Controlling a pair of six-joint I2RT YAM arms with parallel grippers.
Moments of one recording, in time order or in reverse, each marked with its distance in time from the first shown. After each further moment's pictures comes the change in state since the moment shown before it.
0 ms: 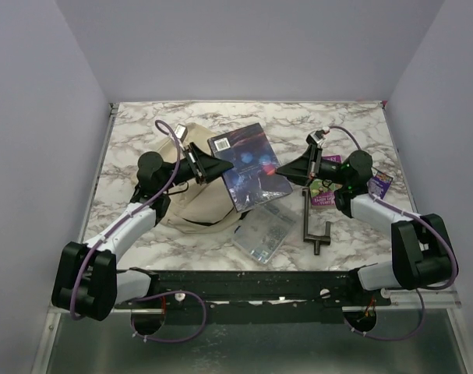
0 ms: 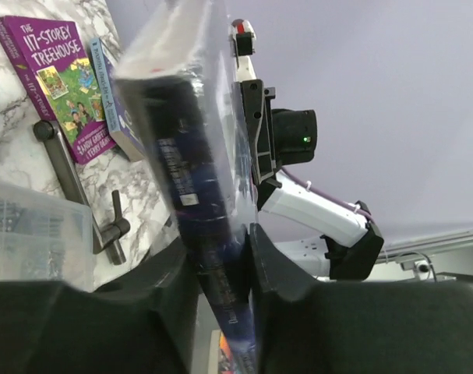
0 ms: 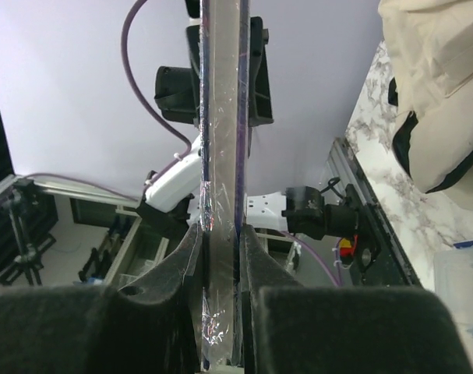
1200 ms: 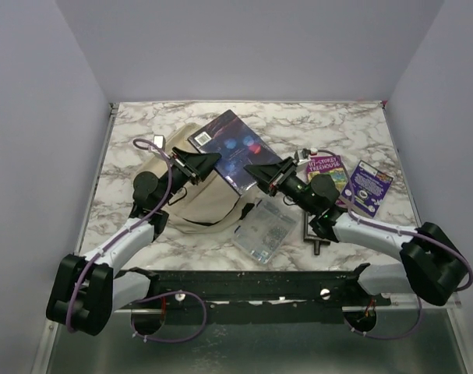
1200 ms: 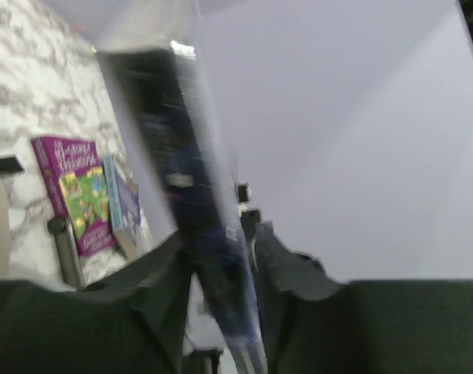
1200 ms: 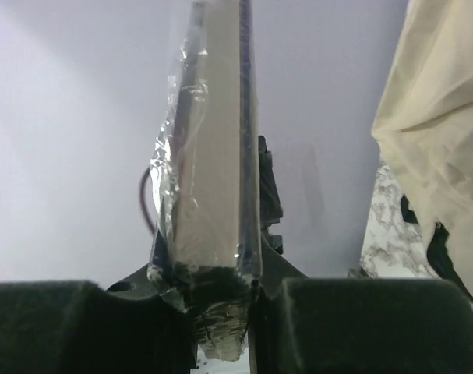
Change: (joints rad) left arm -0.014 -0.084 -0.190 0.262 -0.400 -0.150; right arm 0.488 -0.054 -0.059 -0.033 0.942 -0.099
